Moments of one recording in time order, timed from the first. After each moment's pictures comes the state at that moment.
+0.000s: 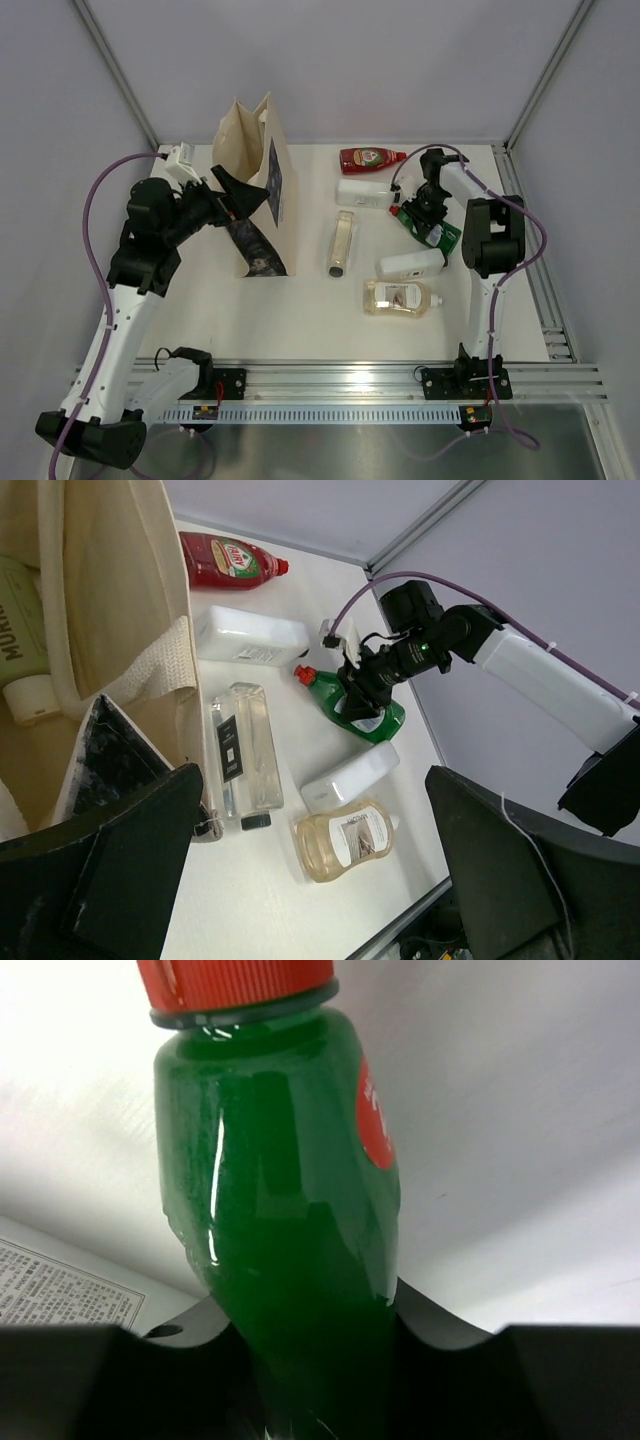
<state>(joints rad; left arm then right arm) -0.21 0.92 1.12 -0.39 0.39 -0.64 0.12 2.19 1.73 -1.02 -0.11 -0.69</state>
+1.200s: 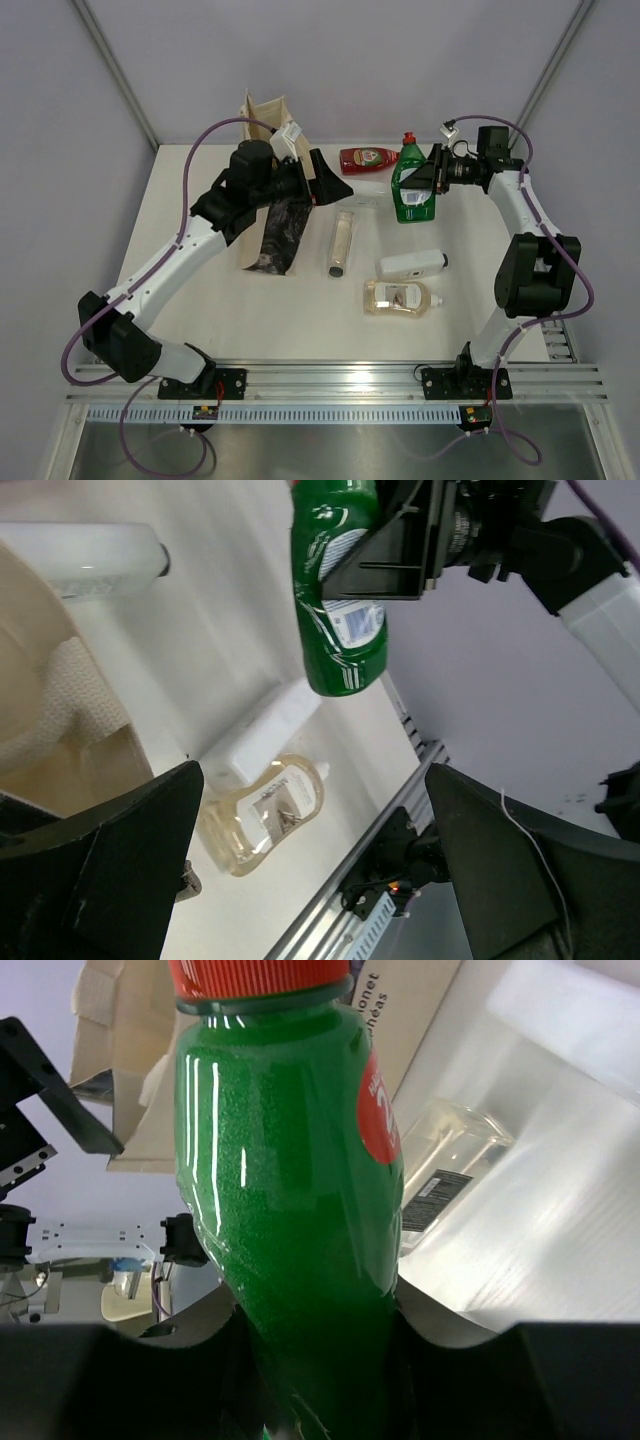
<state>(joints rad) -0.58 1.41 1.38 -0.28 0.39 -0.70 -0.07 1.78 1.50 -0.55 -1.17 0.20</state>
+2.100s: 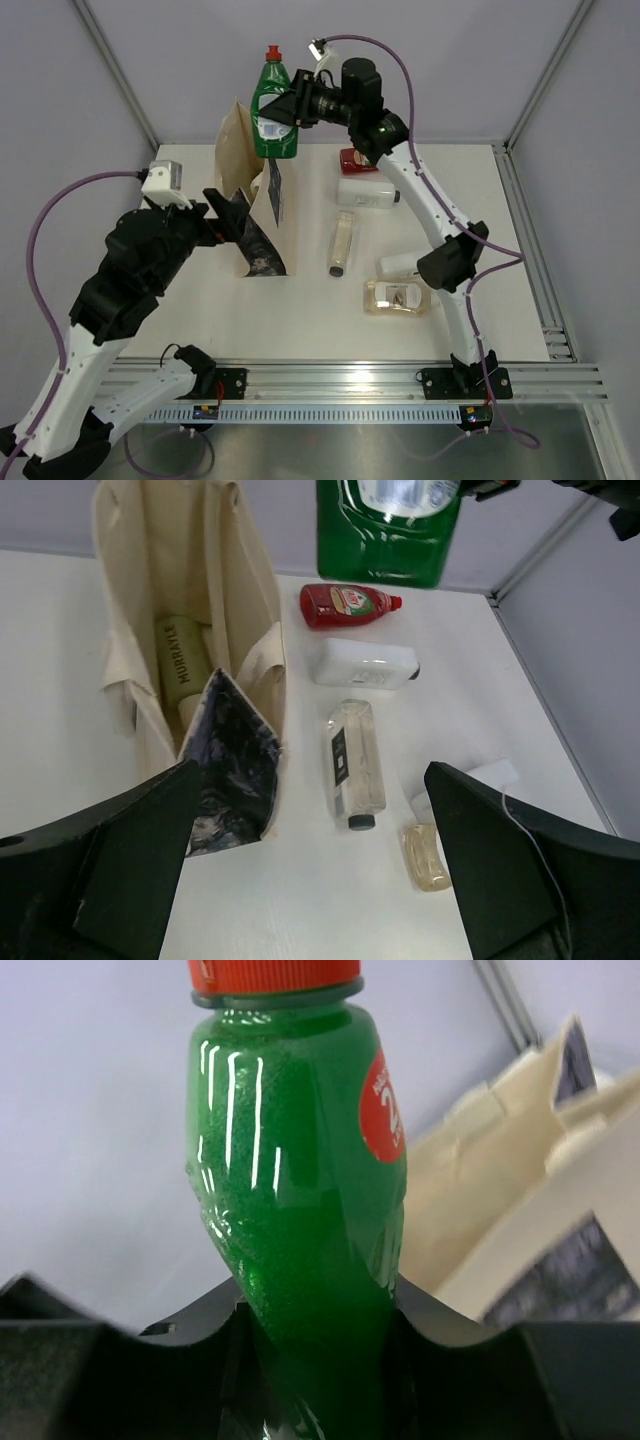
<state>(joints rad) -0.58 0.81 1.28 -0.66 -0.23 -0.40 0.56 2.15 2.47 -0.35 -0.63 0.66</state>
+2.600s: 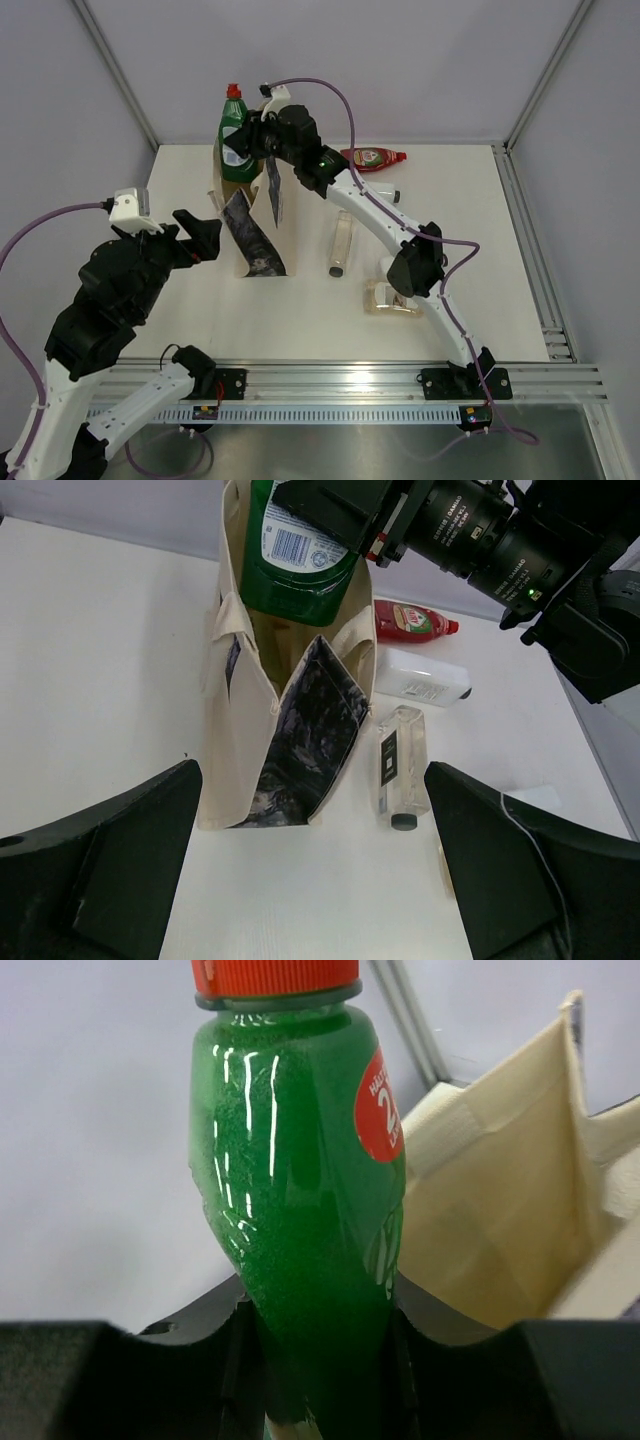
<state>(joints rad) -0.58 0.63 1.24 -0.79 -0.40 -0.43 0.78 2.40 2.56 -0.16 -0.17 0.51</state>
